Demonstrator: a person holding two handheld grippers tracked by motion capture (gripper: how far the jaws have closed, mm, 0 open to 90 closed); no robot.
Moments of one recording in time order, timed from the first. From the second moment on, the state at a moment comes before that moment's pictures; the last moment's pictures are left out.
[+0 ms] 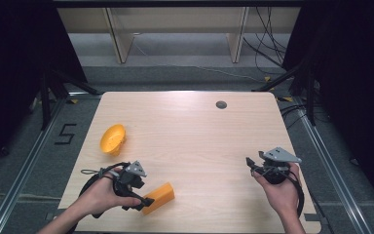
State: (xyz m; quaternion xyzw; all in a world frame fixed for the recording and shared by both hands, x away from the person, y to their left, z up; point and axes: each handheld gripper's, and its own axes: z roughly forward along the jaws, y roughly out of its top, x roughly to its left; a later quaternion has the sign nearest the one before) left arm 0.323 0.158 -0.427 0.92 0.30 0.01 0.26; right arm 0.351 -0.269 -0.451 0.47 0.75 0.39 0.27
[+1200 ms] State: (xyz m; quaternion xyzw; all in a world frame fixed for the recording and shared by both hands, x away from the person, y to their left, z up) left arm 0.332 0.126 -0.442 0.95 0.27 0.02 0.18; right arm 0.349 -0.270 -0.451 0.47 0.75 0.39 0.27
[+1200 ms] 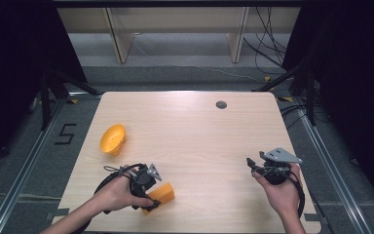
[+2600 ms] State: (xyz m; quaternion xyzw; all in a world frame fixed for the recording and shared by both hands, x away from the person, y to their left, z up) left arm 0.335 0.110 -0.452 0.95 0.29 0.00 0.11; right arm 0.349 -0.268 -0.453 0.47 0.75 0.38 0.27
